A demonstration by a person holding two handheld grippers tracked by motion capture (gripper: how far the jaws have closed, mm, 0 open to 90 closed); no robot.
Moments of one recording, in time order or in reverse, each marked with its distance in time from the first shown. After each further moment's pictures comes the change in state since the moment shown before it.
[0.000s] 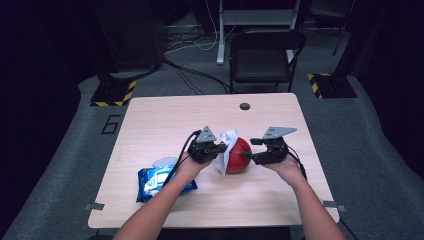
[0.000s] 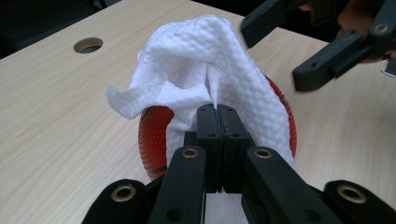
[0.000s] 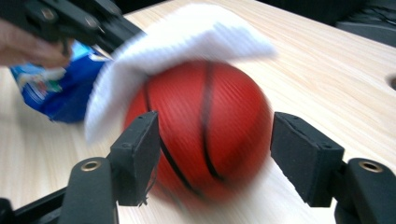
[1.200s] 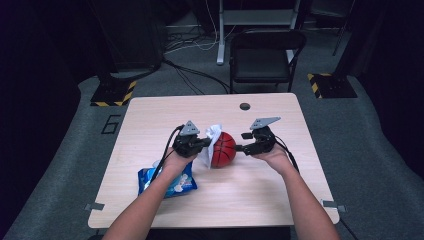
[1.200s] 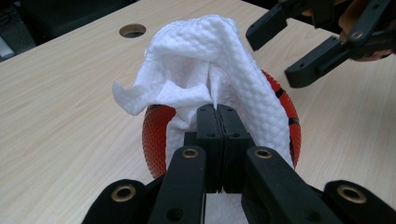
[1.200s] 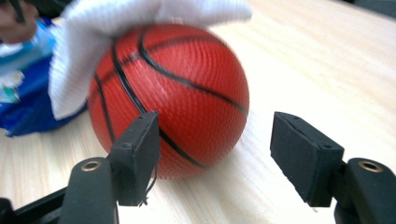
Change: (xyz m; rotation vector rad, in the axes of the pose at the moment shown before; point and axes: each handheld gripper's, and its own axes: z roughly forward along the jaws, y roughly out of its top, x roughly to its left) left arm 0.037 -0.013 -0.024 0.004 0.056 -0.058; right arm -0.019 0.018 0.049 0.102 0.030 0.015
